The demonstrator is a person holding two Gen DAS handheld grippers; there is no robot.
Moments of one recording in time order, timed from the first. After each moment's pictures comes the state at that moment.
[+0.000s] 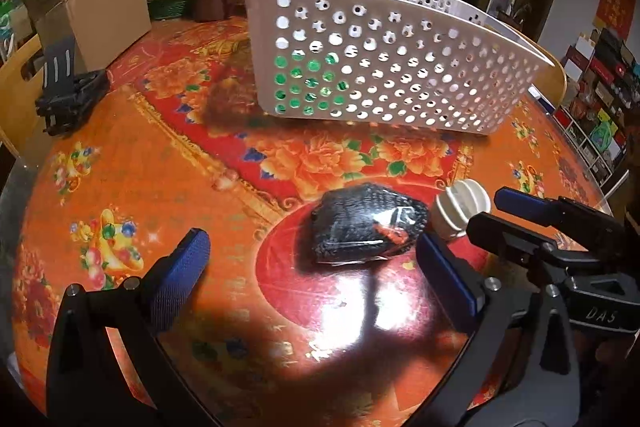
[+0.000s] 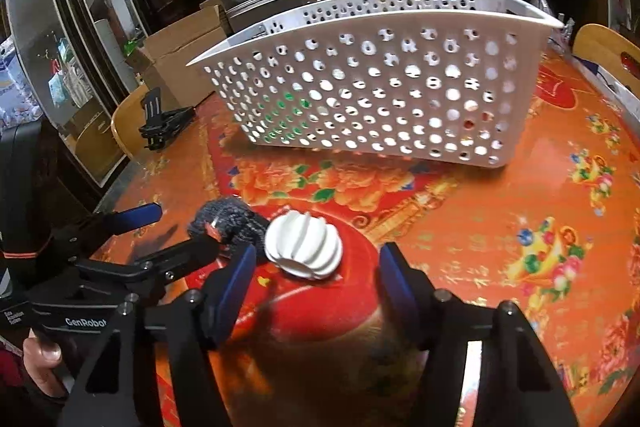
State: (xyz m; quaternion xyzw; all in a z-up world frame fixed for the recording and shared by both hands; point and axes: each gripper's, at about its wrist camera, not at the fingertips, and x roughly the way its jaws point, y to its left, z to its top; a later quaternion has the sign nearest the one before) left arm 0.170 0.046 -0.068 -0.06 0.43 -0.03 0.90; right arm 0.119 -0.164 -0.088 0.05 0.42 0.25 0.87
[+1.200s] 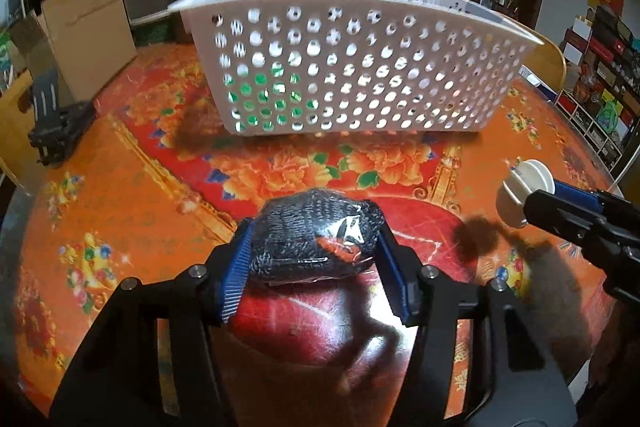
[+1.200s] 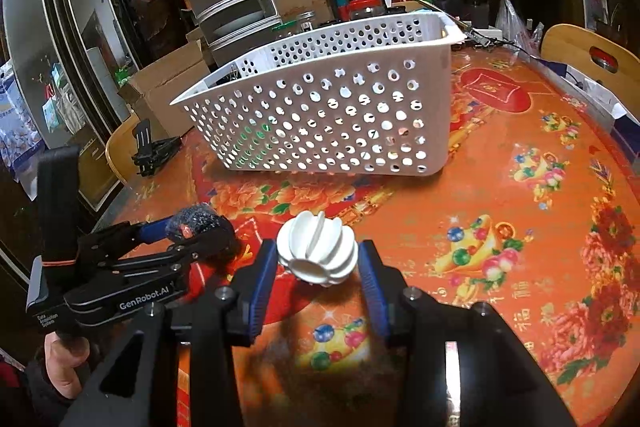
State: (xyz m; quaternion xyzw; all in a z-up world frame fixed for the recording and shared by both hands) left arm 0.176 0.002 -0.070 -0.01 0.40 -0.03 0.91; right arm 0.098 -0.223 -0.072 0.07 0.38 0.22 0.90
